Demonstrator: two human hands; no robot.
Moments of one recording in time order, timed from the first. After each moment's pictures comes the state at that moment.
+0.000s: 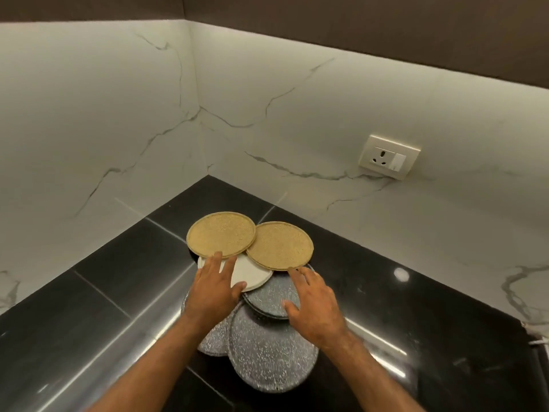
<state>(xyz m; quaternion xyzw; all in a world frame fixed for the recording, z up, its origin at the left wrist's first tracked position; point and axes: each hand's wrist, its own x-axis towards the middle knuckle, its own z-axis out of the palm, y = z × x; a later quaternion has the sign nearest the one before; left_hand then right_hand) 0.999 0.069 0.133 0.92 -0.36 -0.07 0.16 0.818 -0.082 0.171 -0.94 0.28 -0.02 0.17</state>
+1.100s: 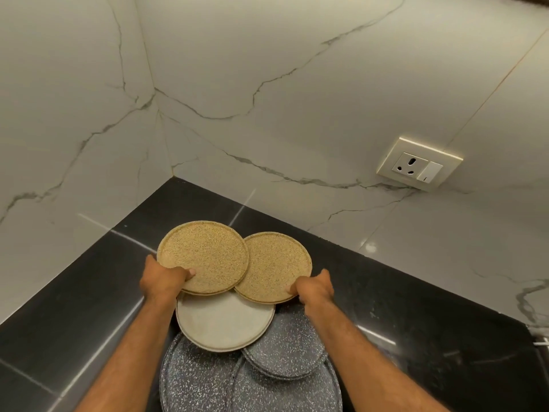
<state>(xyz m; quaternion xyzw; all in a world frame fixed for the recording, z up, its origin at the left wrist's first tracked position) 1.192 0.002 0.094 0.85 0.09 -0.23 0.47 0.974 -0.184 0.111 -0.49 0.69 -0.10 0.52</state>
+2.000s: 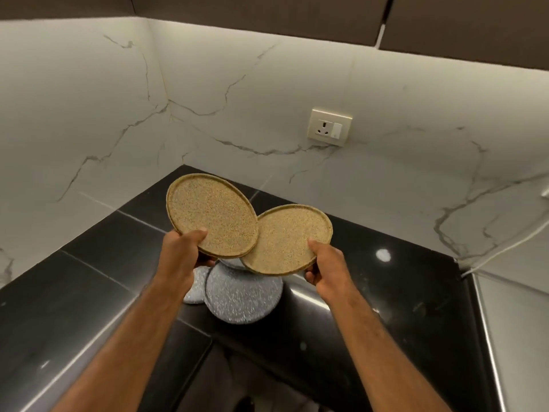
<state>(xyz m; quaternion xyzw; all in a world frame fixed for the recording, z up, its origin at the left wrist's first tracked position) 0.887 0.098 0.240 0.67 -0.05 -0.24 0.70 0.696 -0.078 0.234 -0.44 0.50 -0.22 0.72</state>
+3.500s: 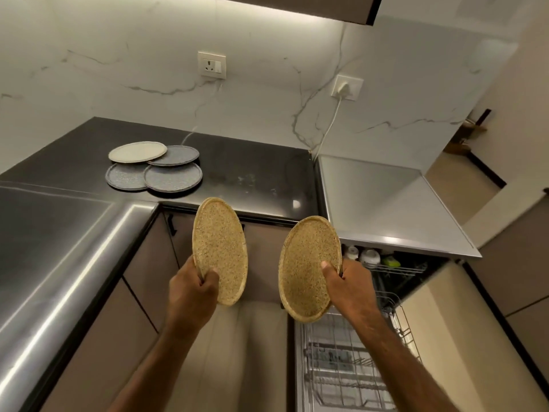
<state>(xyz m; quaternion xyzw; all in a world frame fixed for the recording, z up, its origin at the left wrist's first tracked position) 0.447 0.446 0.203 0.78 -0.34 -0.19 0.49 0.207 0.328 0.231 -0.69 0.62 -0.24 0.29</state>
